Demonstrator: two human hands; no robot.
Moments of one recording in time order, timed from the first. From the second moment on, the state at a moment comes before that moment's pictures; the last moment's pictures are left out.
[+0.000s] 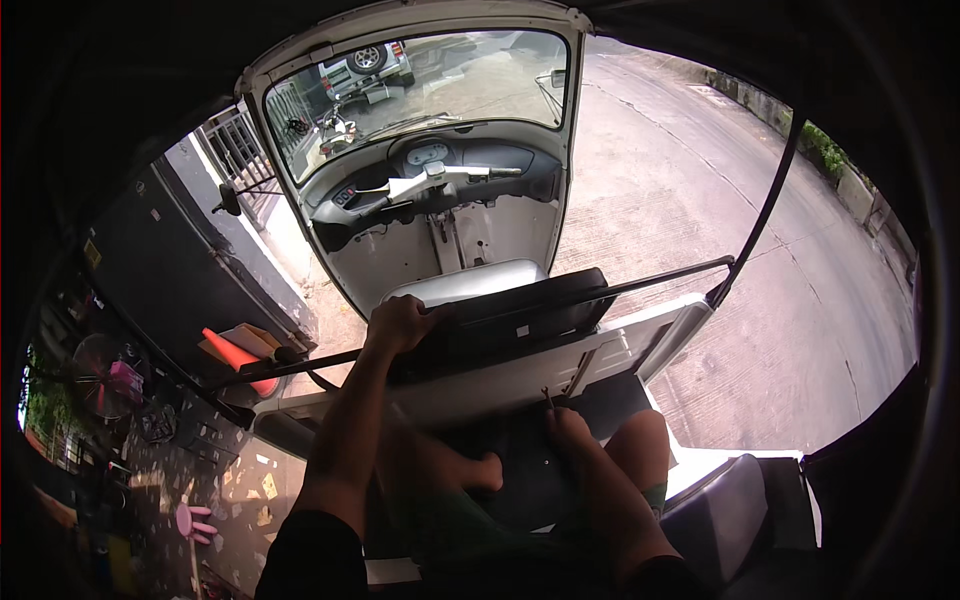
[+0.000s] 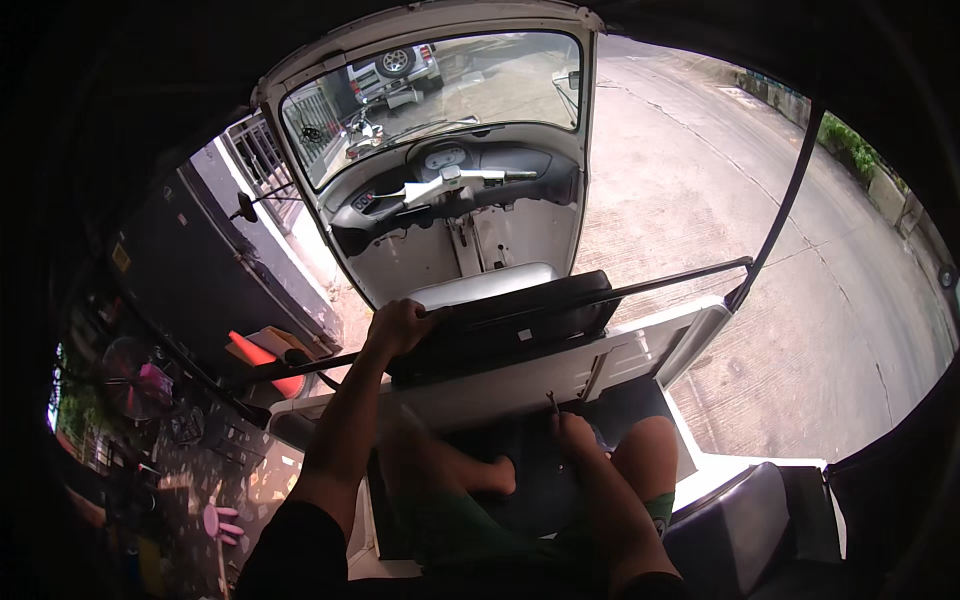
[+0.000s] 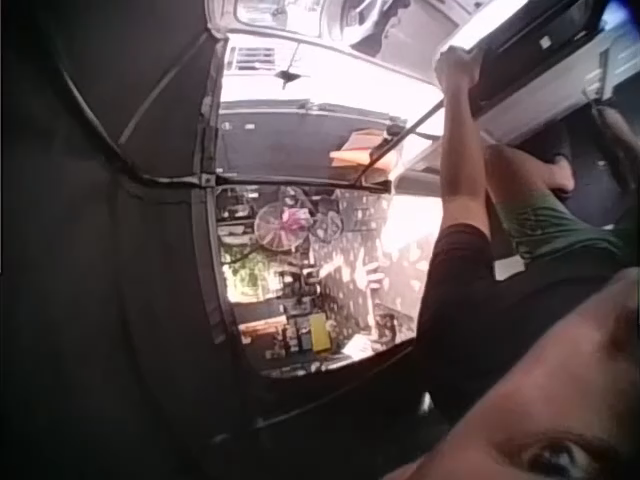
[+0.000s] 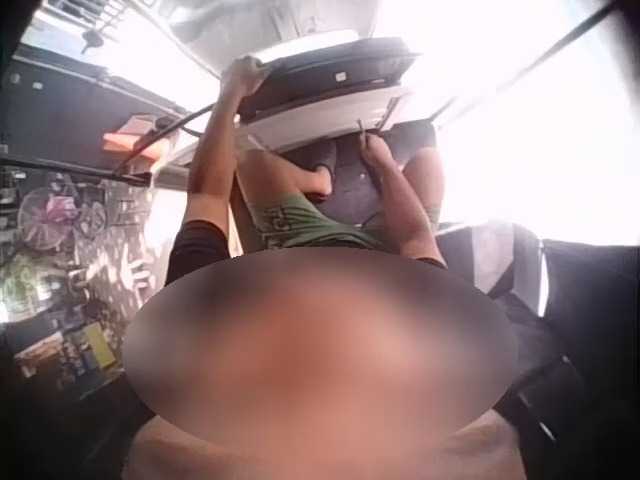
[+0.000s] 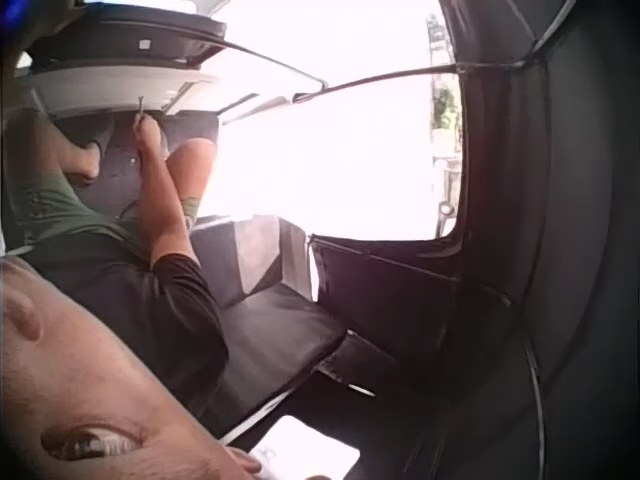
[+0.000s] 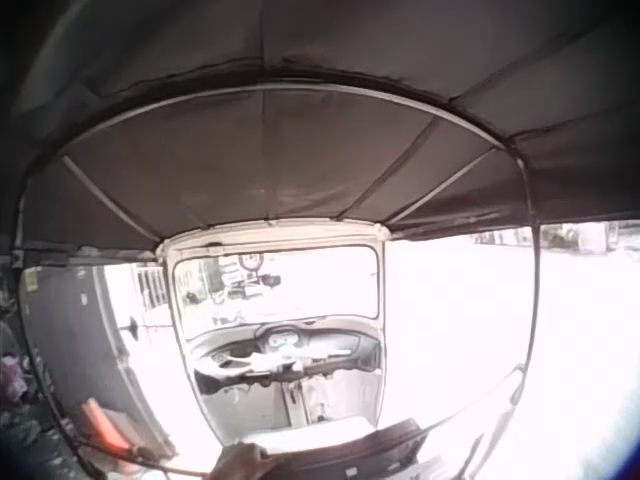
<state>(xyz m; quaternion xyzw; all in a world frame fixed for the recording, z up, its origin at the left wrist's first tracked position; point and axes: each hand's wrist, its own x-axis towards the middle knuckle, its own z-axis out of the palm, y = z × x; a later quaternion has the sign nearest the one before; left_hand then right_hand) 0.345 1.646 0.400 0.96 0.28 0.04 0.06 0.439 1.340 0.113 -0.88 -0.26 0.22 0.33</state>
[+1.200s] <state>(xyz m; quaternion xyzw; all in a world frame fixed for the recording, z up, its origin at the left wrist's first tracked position) 0.140 1.442 0.407 0.98 0.14 0.13 0.11 0.335 0.848 -0.094 -0.95 0.20 -0.16 0.19</state>
